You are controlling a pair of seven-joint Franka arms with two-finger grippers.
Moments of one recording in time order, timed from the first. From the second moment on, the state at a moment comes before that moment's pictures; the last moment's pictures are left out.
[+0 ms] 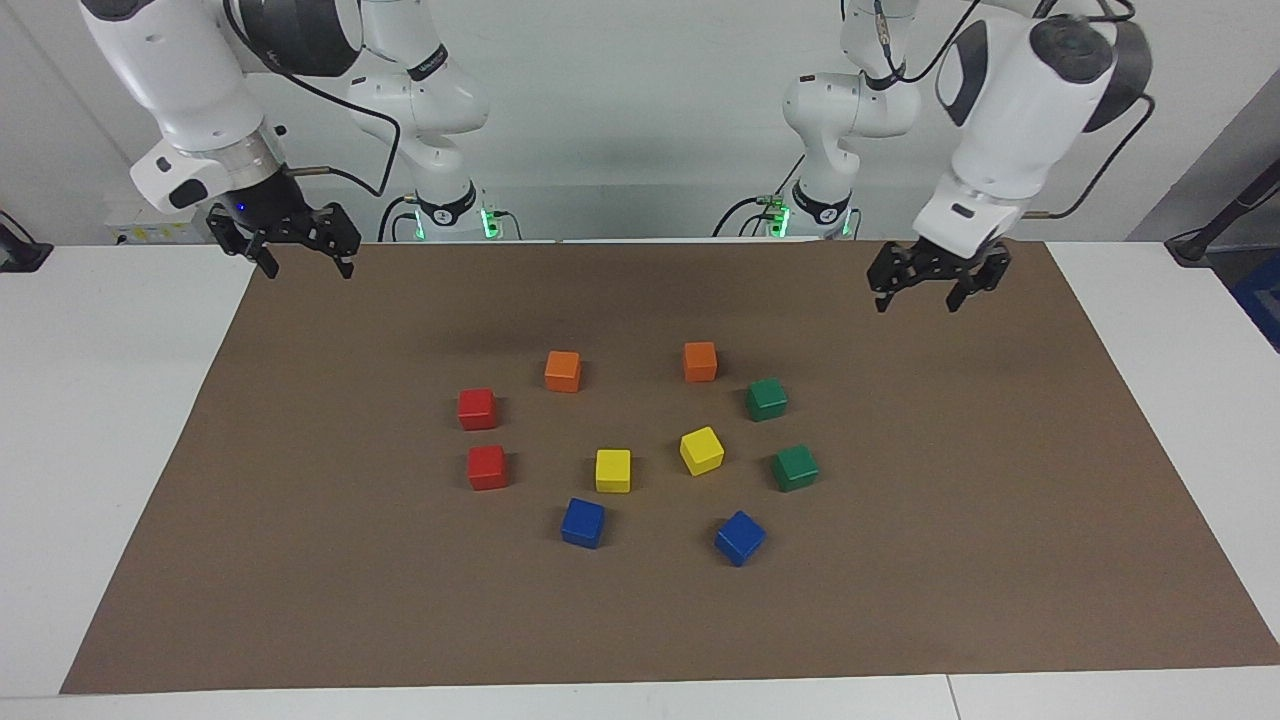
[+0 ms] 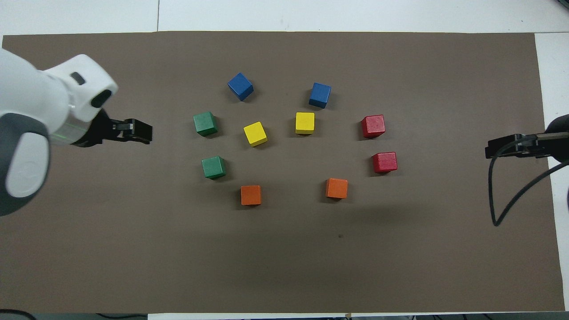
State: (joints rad) left arm -0.27 0.05 -0.01 -1.72 0.00 1.77 -0.19; right arm 0.06 -0.12 -0.07 -1.82 0.00 1.71 0.01
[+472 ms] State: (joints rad) left arm -0.32 0.17 -0.01 -1.84 0.00 1.98 -0.34; right arm 0.18 -0.04 -0.07 -1.96 0.00 1.97 0.07
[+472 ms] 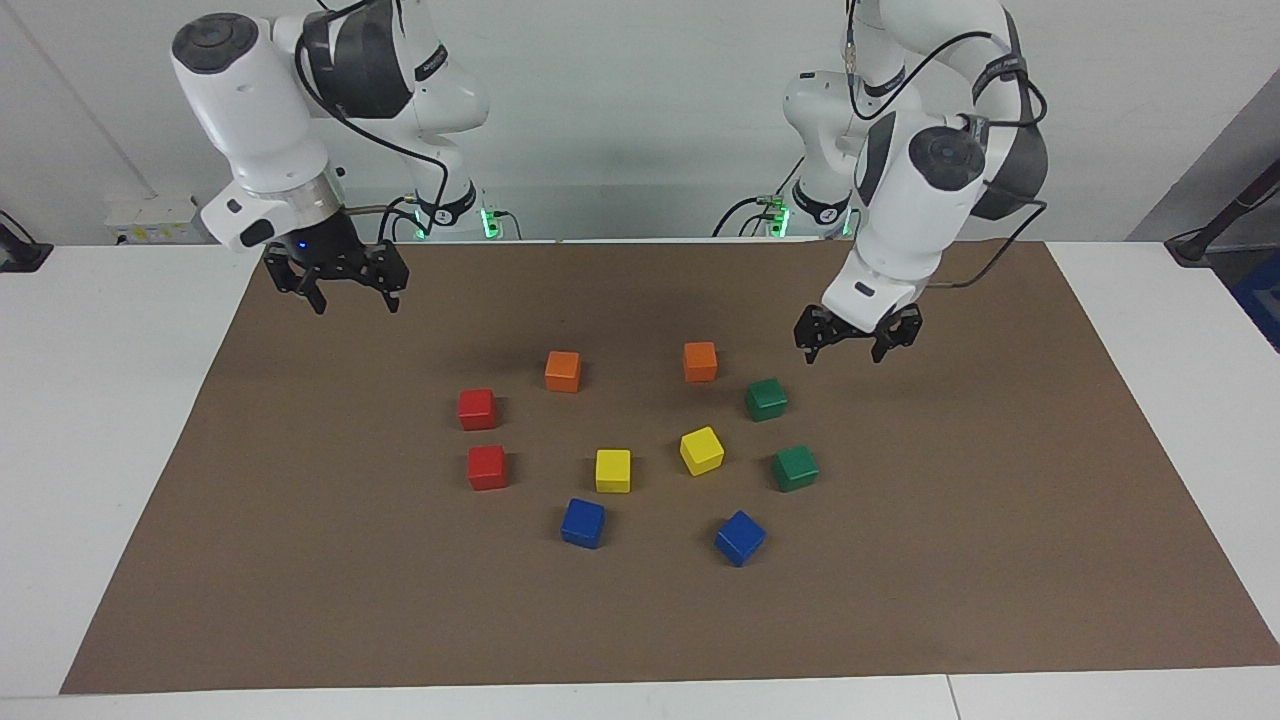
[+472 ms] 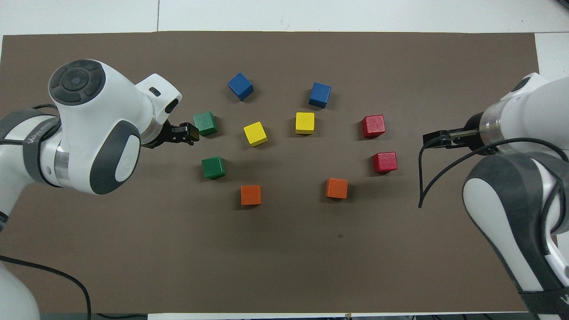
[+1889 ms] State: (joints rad) left arm -0.44 0.24 0.00 -2.02 0.00 2.24 -0.61; right arm 0.27 0.17 -0.07 -2.10 0.00 2.34 0.06
